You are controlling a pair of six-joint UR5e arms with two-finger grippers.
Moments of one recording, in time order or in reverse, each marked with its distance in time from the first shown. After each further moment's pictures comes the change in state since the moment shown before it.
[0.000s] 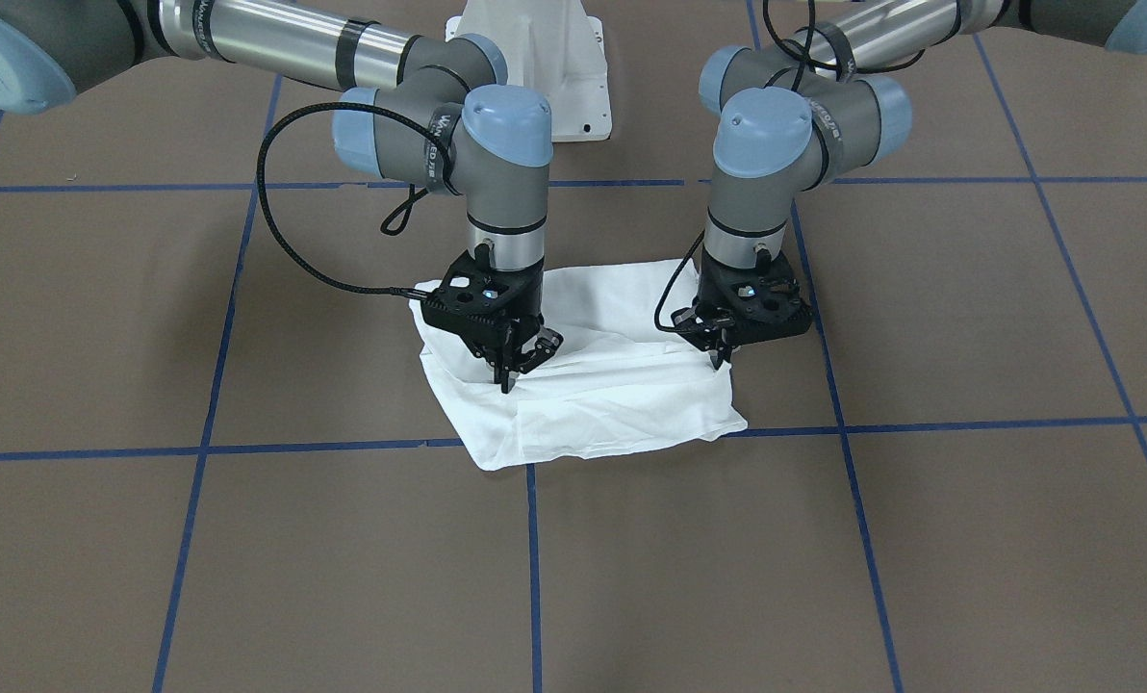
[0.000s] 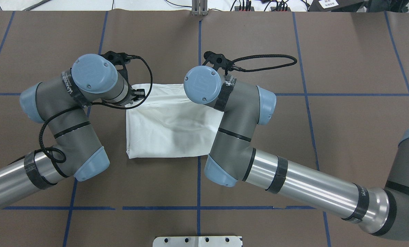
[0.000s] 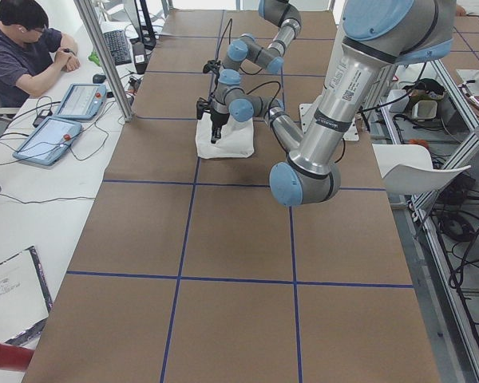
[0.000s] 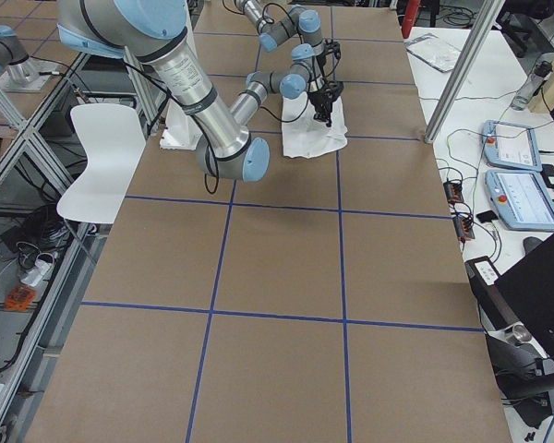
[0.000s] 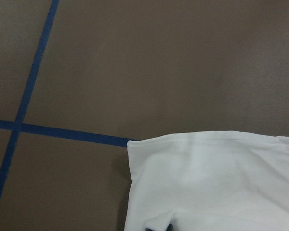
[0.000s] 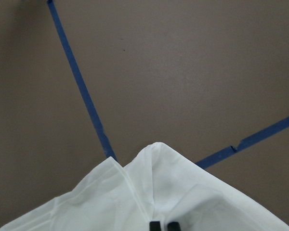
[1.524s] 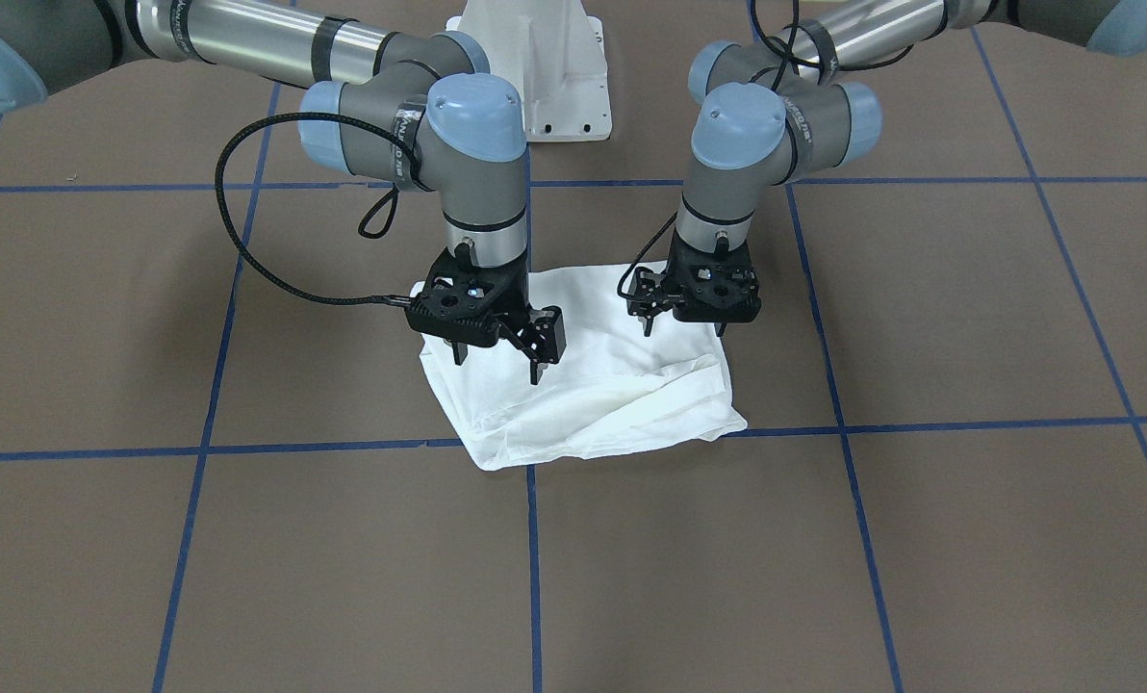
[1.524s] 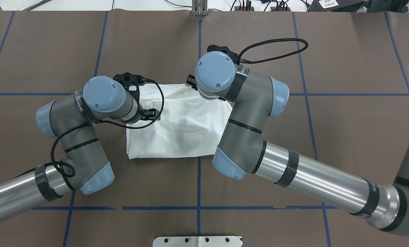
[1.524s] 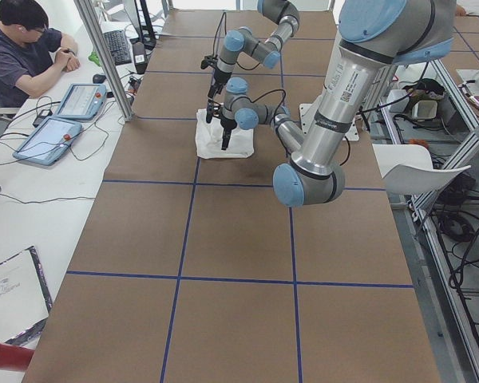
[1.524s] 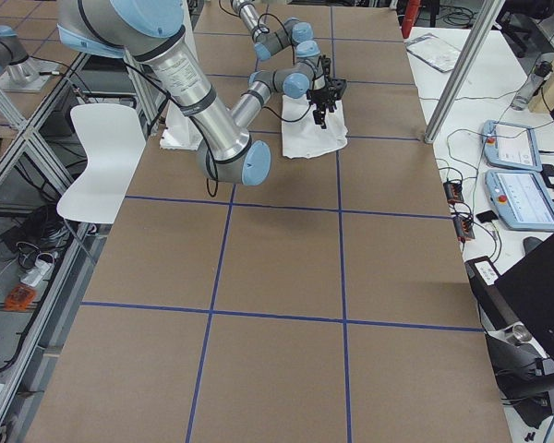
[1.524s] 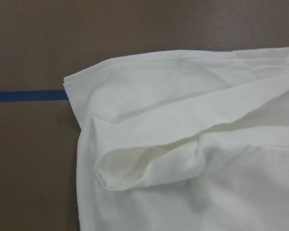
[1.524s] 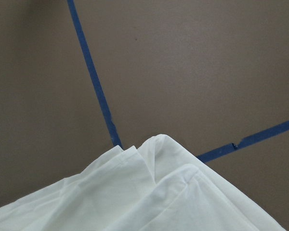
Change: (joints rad) left arm 0.073 0.015 0.088 -0.151 -0.050 0.085; right arm 0.037 -0.031 0.054 0.025 0.114 -0.089
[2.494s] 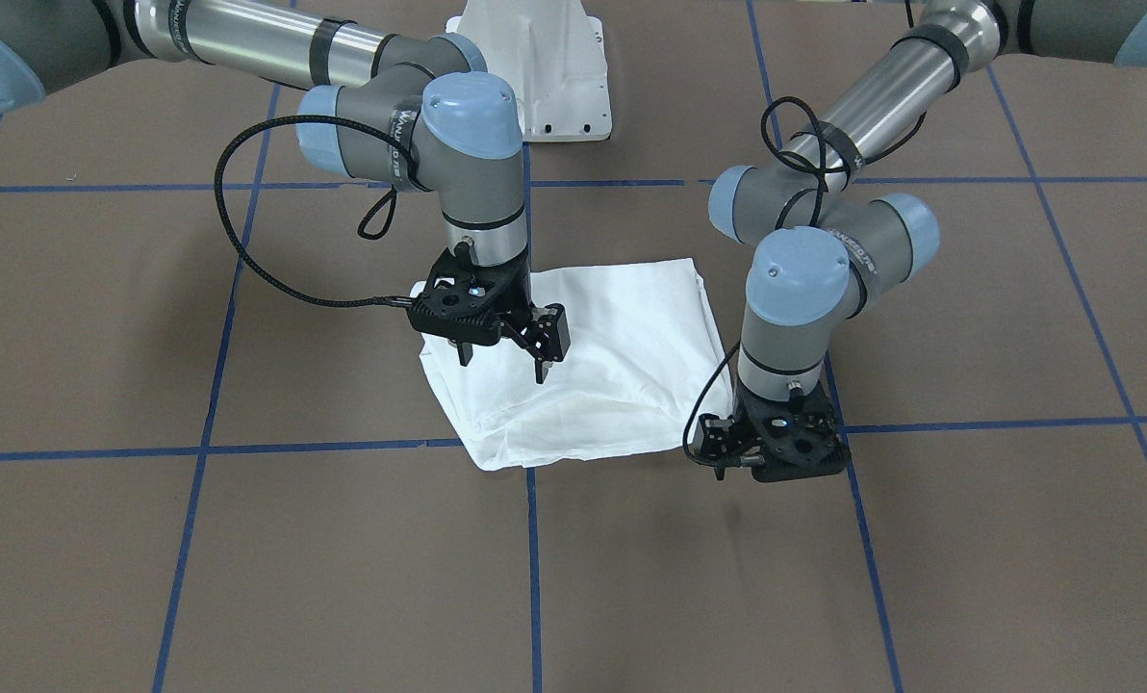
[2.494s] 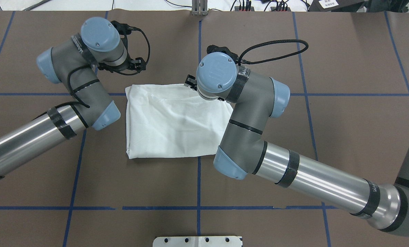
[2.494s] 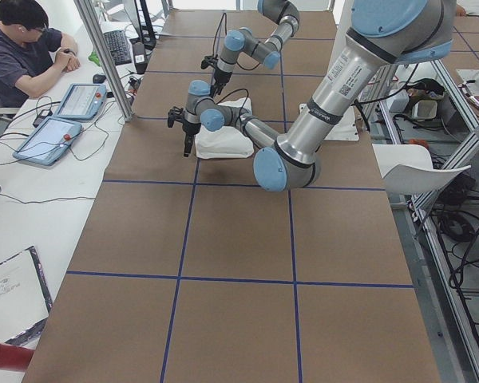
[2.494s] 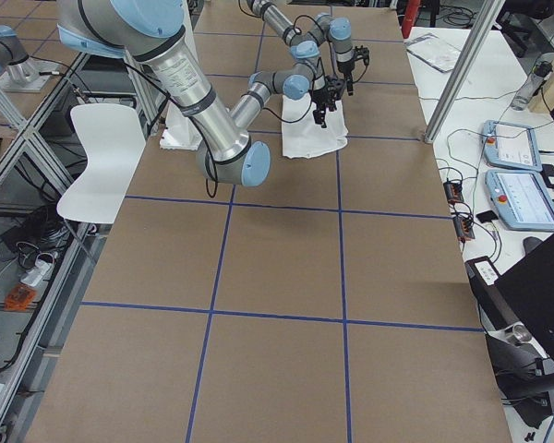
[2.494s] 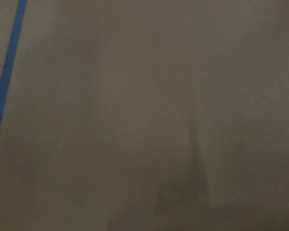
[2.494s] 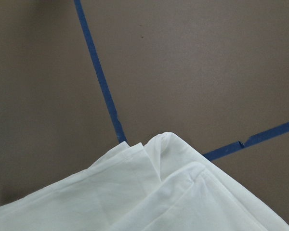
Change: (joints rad) left arm -0.239 -0.190 0.324 -0.024 0.000 0.152; right arm -0.002 -0.004 -0.002 0.025 0.001 0.001
